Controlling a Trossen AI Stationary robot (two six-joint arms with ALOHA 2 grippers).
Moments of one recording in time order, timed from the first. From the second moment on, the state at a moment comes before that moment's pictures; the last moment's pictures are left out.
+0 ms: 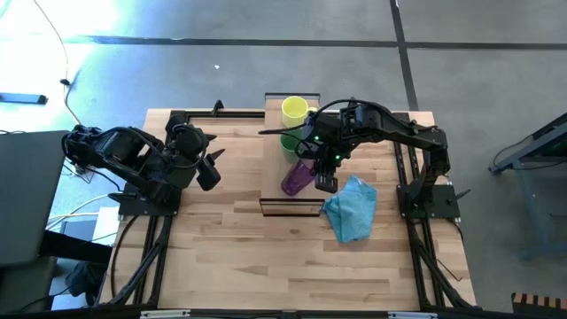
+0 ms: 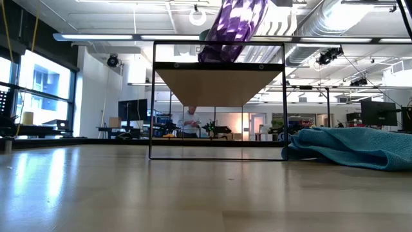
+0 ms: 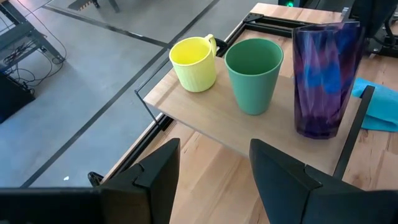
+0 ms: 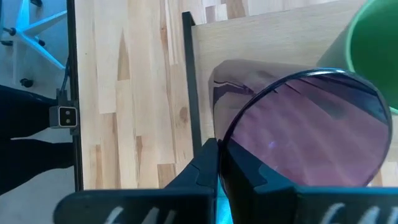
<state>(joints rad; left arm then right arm) -0.26 1.27 1.72 -1.44 -0.88 -0.61 -0.04 1.83 2.24 -1.53 -0.17 0.10</state>
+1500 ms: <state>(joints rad) -0.26 1.27 1.72 -1.40 -0.87 -0.61 0.01 1.89 2.33 -1.57 -0.11 0.11</state>
